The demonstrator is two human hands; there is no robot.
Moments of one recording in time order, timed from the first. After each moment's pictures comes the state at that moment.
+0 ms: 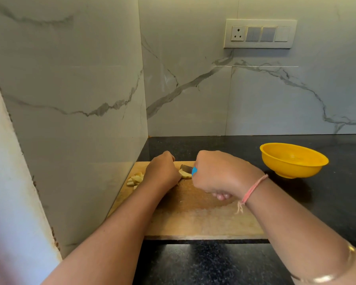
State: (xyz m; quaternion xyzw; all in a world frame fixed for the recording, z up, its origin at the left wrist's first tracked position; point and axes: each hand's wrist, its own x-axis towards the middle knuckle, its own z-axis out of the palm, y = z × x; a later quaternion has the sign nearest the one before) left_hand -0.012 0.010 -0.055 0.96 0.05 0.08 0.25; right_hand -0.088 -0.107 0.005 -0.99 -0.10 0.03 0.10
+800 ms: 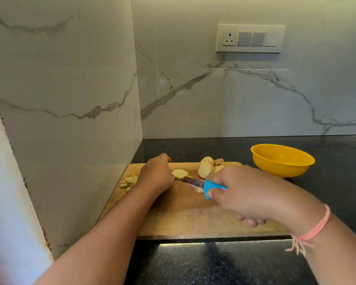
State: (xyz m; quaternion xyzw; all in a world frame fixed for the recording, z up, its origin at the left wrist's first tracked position) left_hand -0.015 0.010 -0.059 0.96 0.01 0.10 0.25; right_hand -0.126 -0.155 -0.003 -0.98 -0.08 0.06 0.14
